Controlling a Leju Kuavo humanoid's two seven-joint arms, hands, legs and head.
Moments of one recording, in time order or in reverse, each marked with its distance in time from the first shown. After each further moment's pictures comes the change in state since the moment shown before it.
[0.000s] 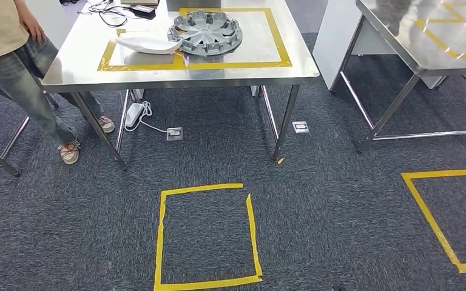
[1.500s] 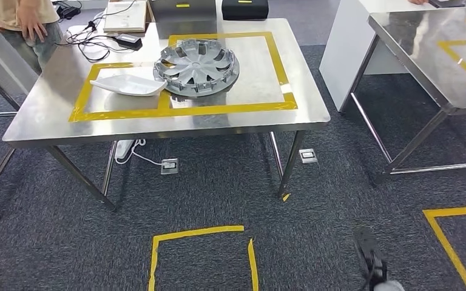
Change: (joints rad) left arm 0.009 -0.048 -0.012 -0.009 -0.030 -0.029 0.069; right arm -0.042 -0.188 0.208 -0.195 -0.040 -0.027 -0.209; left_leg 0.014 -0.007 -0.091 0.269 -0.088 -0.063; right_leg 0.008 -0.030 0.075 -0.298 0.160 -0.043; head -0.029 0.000
